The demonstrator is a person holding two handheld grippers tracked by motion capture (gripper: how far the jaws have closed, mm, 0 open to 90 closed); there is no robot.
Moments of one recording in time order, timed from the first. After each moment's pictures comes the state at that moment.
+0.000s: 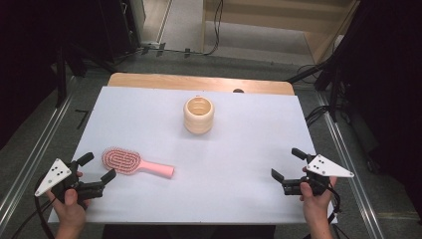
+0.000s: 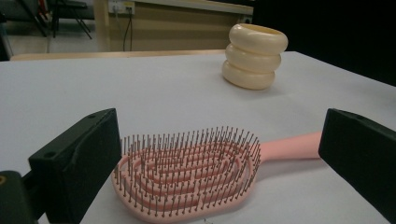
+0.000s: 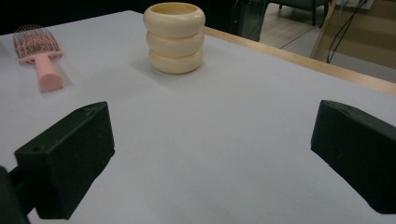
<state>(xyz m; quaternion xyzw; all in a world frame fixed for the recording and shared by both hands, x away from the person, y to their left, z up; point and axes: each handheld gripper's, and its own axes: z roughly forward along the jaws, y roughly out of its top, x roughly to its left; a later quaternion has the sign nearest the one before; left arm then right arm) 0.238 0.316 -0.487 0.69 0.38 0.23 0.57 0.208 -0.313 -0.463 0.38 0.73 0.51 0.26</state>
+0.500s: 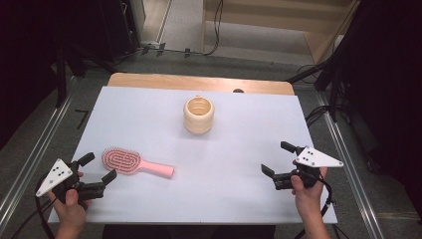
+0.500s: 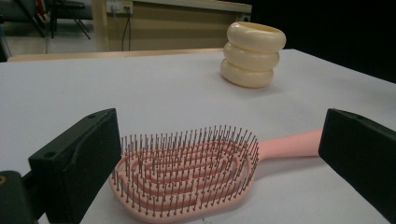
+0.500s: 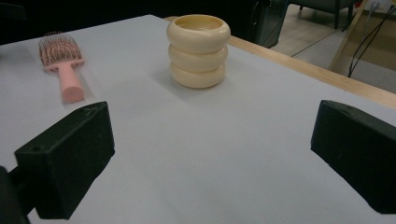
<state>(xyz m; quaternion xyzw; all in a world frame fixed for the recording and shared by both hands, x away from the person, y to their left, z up) 0.237 0.315 -0.487 0.69 0.38 0.23 0.57 0.224 -0.287 -0.444 0.35 0.75 0.51 0.23</state>
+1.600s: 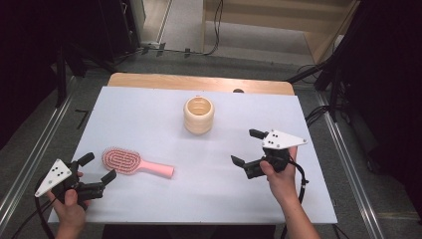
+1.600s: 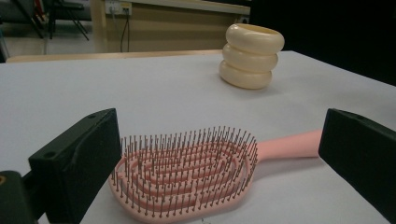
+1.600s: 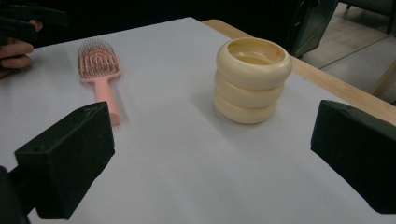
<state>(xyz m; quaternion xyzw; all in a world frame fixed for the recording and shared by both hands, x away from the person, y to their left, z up) 0.237 0.316 -0.487 0.69 0.38 0.23 0.57 0.261 -0.215 -0.416 0.29 0.79 0.51 0.20</state>
